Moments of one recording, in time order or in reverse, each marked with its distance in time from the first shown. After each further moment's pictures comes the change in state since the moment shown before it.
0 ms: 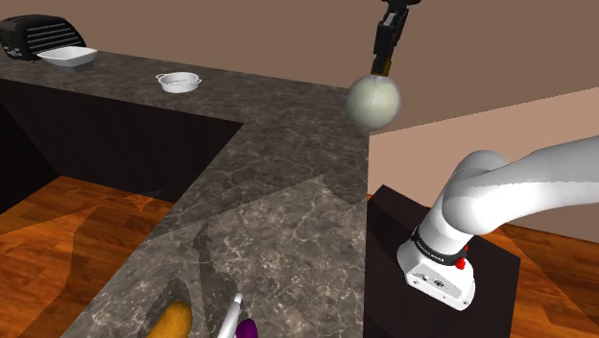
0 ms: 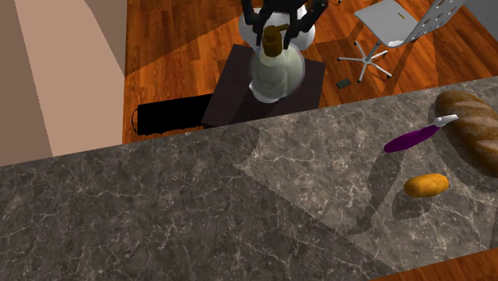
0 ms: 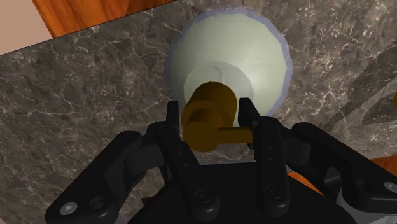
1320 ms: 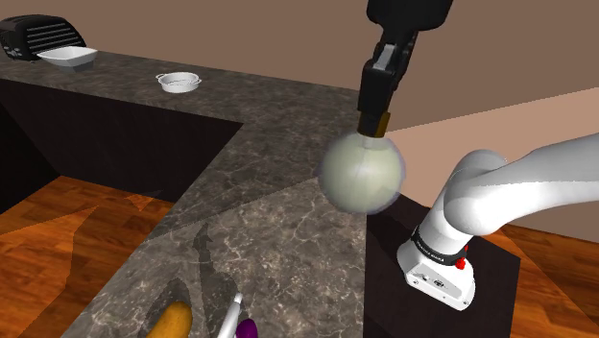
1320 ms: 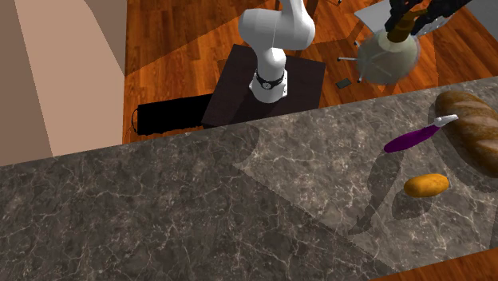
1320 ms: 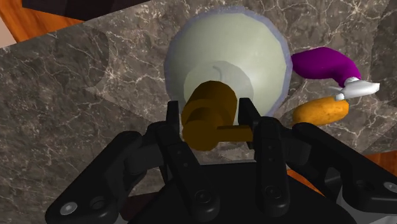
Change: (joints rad) arm 0.037 0.013 0.447 0.163 0.306 -0.104 0.488
